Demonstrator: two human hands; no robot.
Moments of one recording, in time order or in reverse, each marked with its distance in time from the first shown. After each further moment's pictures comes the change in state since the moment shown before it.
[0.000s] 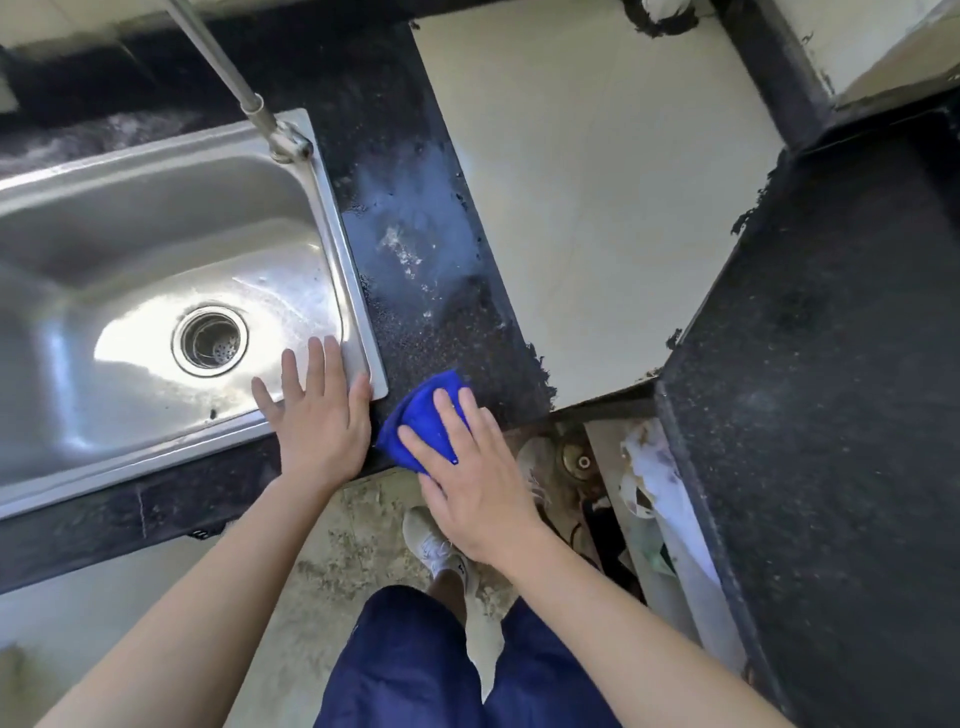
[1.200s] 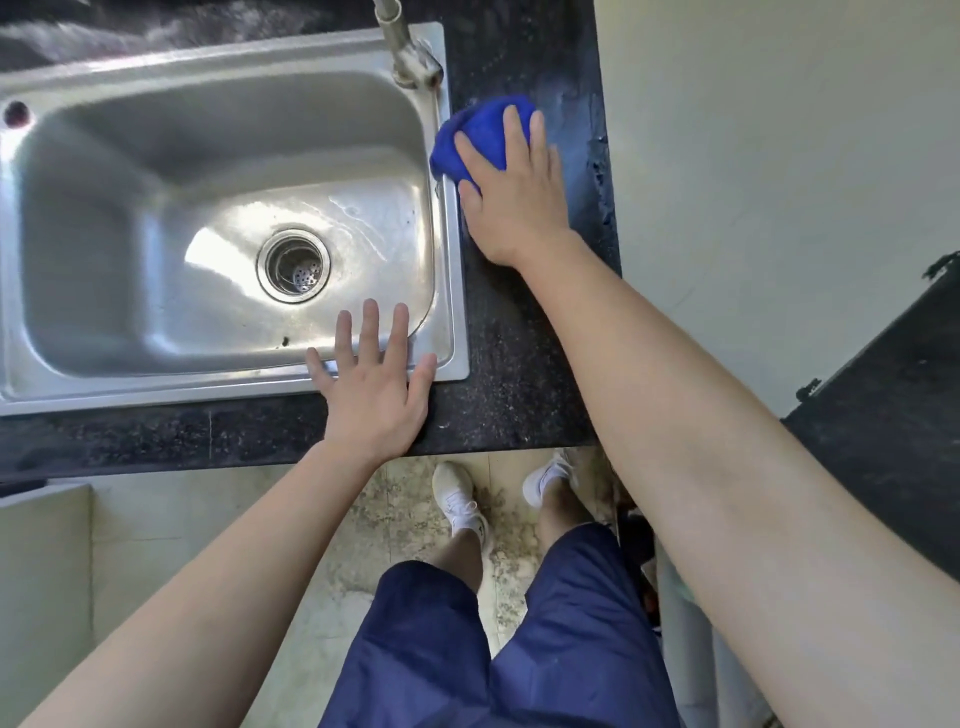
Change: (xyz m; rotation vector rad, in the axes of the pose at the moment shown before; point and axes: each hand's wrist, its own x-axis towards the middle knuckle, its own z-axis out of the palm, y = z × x) left_hand -0.005 -0.015 -0.007 -0.032 -0.081 -0.125; right_hand 0.278 0.018 -0.056 -0.125 -0.161 0.102
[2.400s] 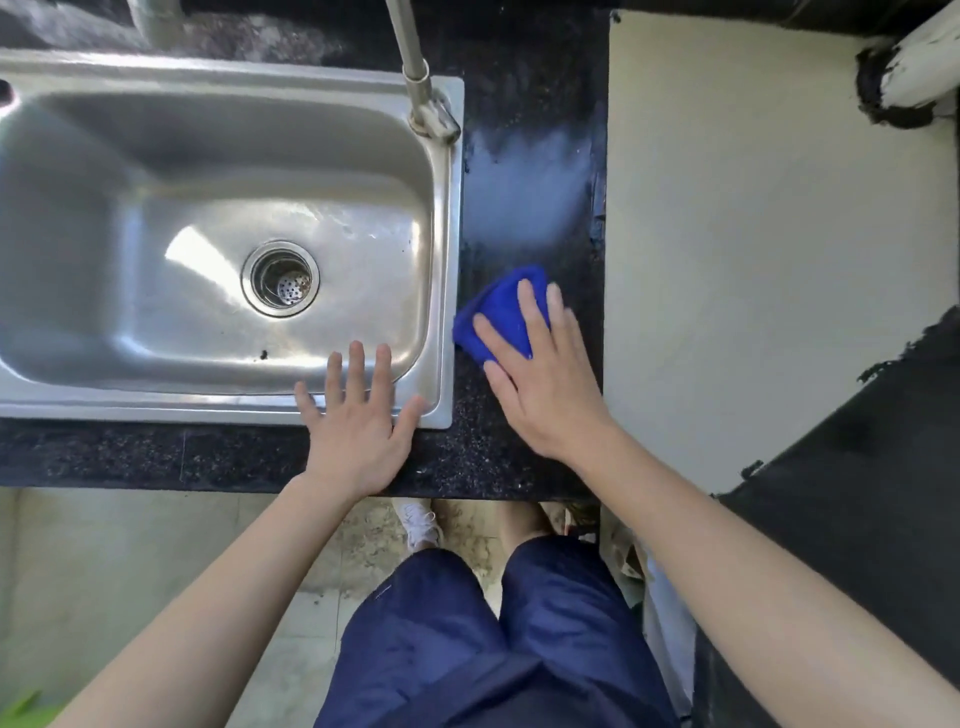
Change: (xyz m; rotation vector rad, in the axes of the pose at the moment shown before) left_hand 0.004 0.005 -0.016 -0.059 -0.159 -0.079; right_hand -0.111 0.043 0.016 -0.080 -0.075 -0.249
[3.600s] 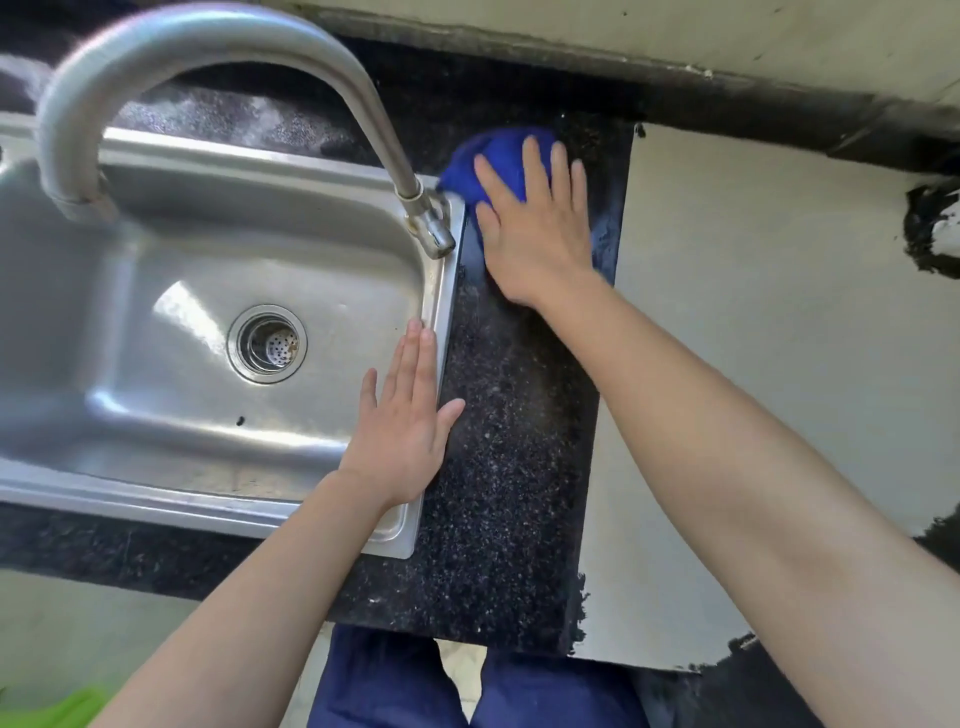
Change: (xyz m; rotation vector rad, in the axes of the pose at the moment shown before) left_hand 0.107 0.077 -0.035 -0.117 0.111 0.207; right_hand 0.250 0.055 -0.093 -0.131 0.086 0.090
